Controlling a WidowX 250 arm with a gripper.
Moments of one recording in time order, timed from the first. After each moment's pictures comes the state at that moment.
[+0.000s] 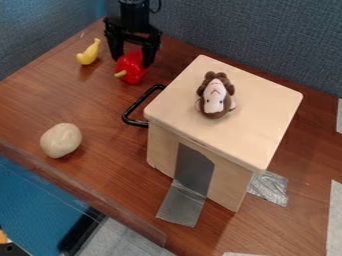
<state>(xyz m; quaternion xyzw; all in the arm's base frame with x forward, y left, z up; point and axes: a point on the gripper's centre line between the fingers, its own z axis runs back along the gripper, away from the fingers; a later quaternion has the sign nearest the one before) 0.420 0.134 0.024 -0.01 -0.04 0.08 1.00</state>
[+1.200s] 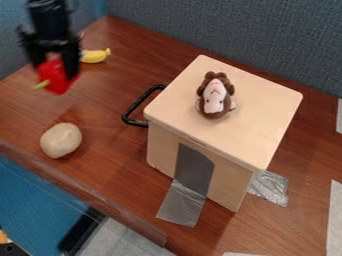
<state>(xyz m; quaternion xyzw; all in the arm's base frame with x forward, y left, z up) 0.281 0.193 0.049 -0.03 -0.05 0.11 0.99</state>
